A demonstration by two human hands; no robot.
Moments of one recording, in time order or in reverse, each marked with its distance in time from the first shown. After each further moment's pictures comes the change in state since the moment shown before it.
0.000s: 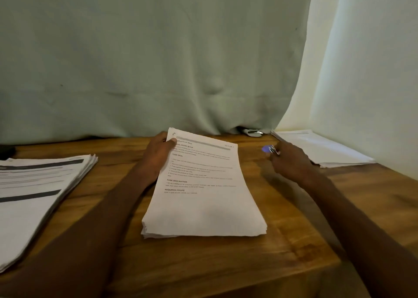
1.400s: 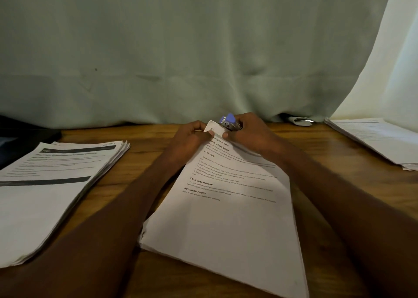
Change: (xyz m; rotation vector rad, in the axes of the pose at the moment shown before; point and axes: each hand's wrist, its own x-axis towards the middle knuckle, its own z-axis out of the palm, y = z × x) left_hand 0.009 -0.012 -0.009 0.072 -0.074 0.000; right_hand 0.056 -0.135 0.106 0.384 -0.246 -0.395
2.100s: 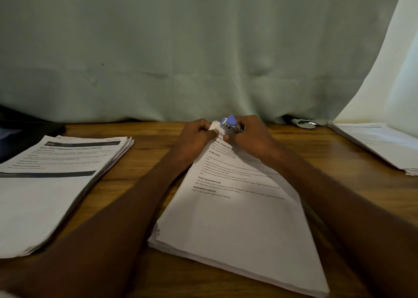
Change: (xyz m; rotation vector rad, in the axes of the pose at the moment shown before) left_hand -0.002 0.004 0.005 0.083 0.094 0.039; right_hand -0.009 -0.008 0.013 0.078 0.037 -0.015
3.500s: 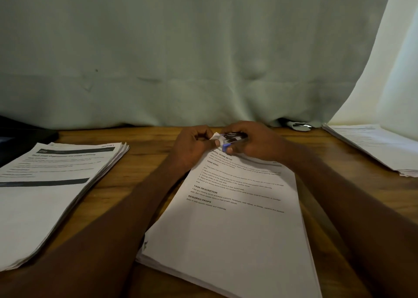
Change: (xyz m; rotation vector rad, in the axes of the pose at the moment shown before) left_hand -0.002 -0.004 0.003 0.076 -0.077 0.148; right_hand 0.015 0.028 -0.031 -0.276 -0.252 -0.224
